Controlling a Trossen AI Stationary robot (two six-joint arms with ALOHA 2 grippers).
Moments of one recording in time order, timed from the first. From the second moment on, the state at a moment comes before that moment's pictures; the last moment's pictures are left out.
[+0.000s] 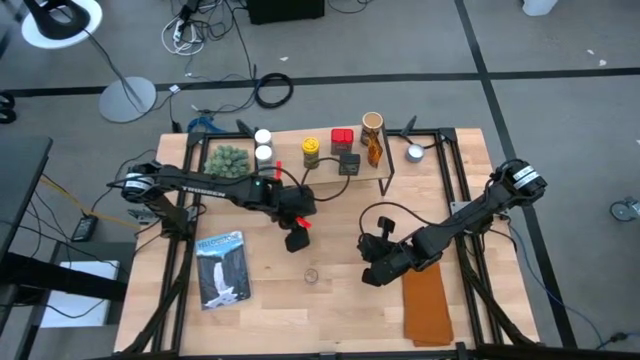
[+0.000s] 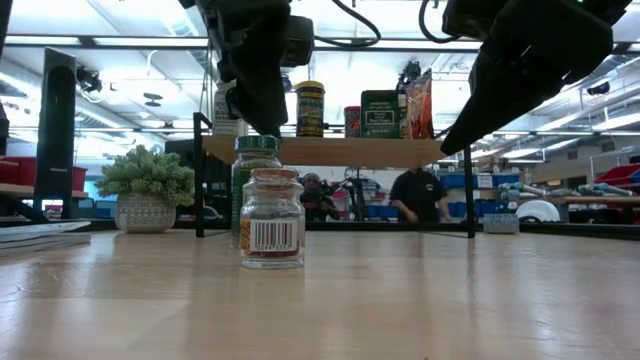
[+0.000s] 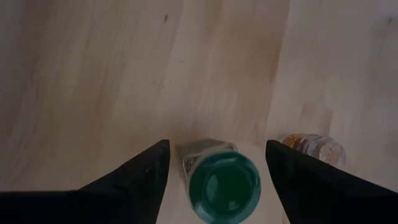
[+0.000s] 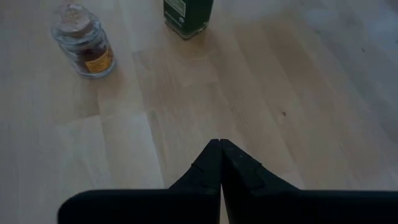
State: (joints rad) left arm -0.03 1.63 1.27 -0.70 0.04 -0.32; right arm 0.51 1.56 0.93 -0.41 0.62 0.61
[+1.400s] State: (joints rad) left arm -0.06 1.73 1.26 -0.75 0.05 -0.50; right arm 0.51 1.56 0.93 -0.41 0.62 0.61
